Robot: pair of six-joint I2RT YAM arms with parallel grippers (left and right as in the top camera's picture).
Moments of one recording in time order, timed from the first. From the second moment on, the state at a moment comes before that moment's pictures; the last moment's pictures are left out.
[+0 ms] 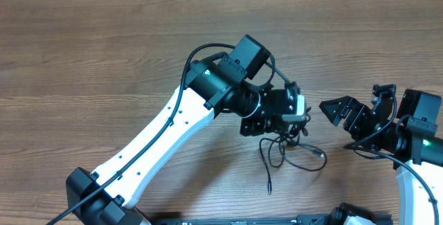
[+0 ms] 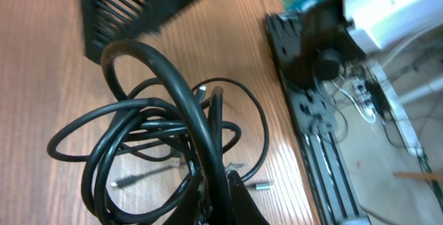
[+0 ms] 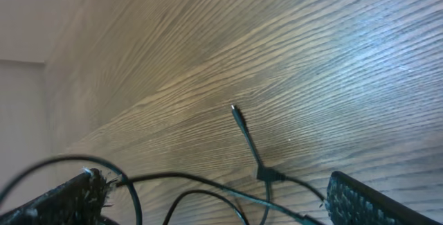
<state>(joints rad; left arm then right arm) -0.73 1.69 1.66 -1.08 0.74 0.76 -0.33 1.03 0.86 -0.93 -0.63 0.28</state>
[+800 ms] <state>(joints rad) -0.66 1.69 1.65 -0.25 0.95 0.00 -0.33 1.03 0.86 -0.93 -0.77 0.28</state>
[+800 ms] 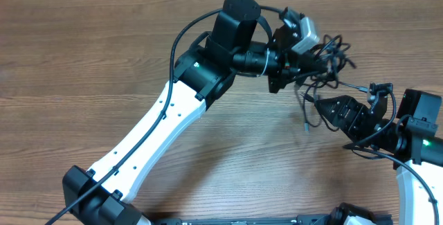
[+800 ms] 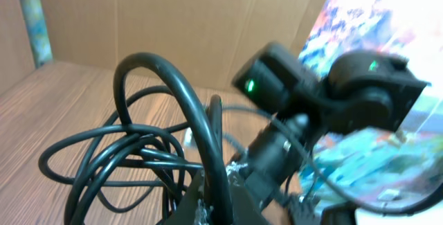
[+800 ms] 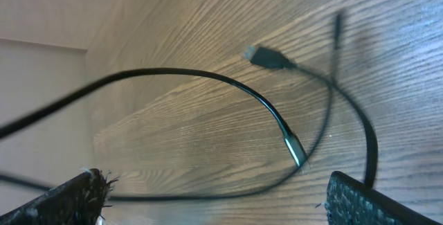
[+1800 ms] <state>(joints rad) -0.63 1.69 1.65 -0.20 0.67 -0.50 -0.31 1.03 0.86 -0.86 -0.82 0.28</state>
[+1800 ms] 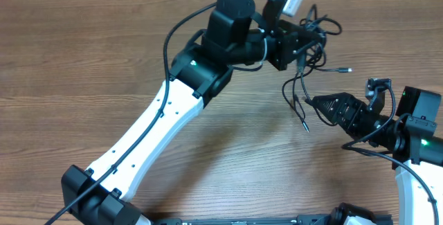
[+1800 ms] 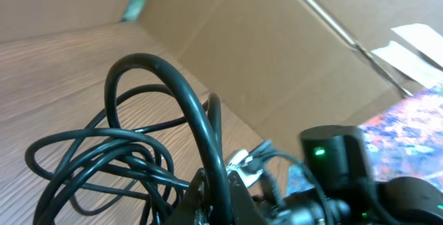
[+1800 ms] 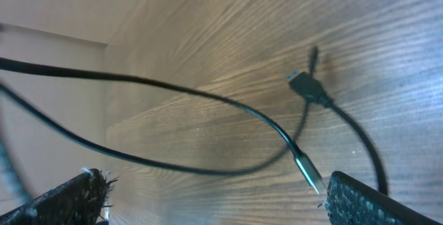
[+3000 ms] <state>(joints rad) -0.54 1.69 1.65 -0.06 1.35 -0.05 -0.17 1.03 0.86 -0.04 -1.30 0.28</state>
